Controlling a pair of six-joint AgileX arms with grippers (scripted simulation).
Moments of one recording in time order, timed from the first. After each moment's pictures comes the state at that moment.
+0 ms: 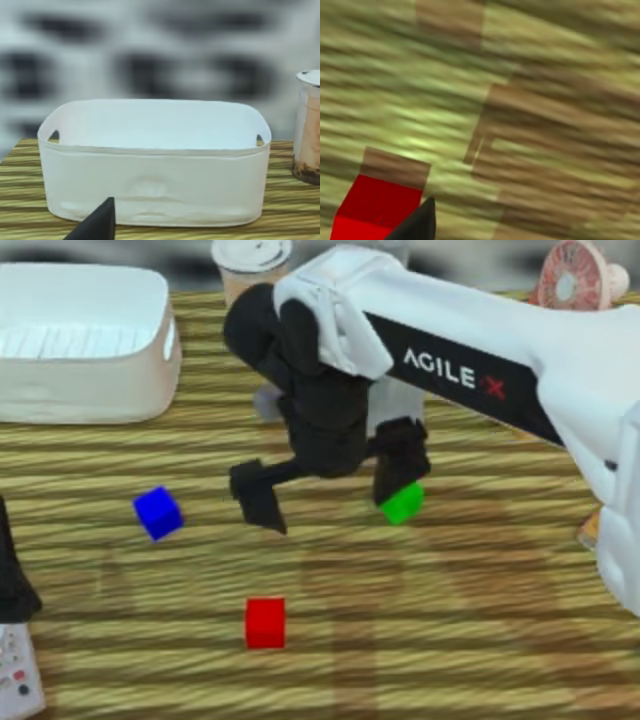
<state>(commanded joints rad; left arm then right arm) 0.00 0.00 0.00 0.00 0.00 0.00 0.74 2.41 2.13 -1.29 0.02 0.44</state>
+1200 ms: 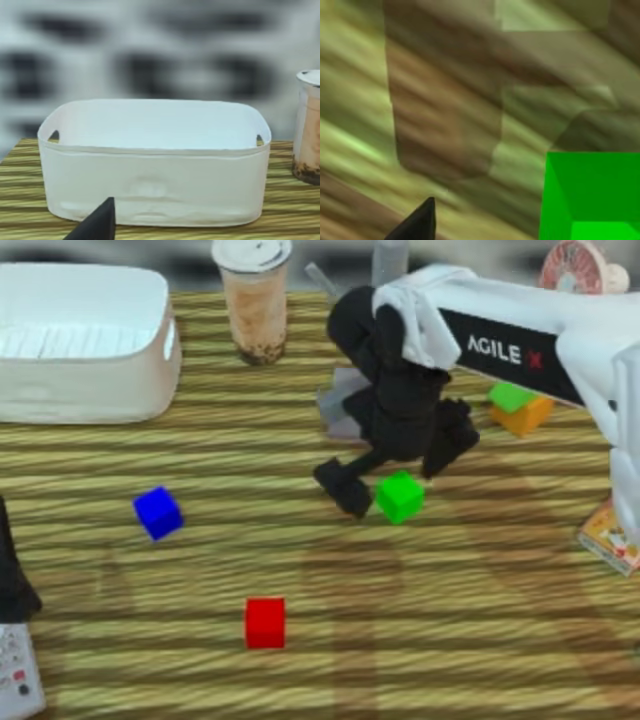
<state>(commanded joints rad) 0.00 0.00 0.00 0.00 0.00 0.00 0.55 2.50 2.03 -1.09 0.01 -0.02</state>
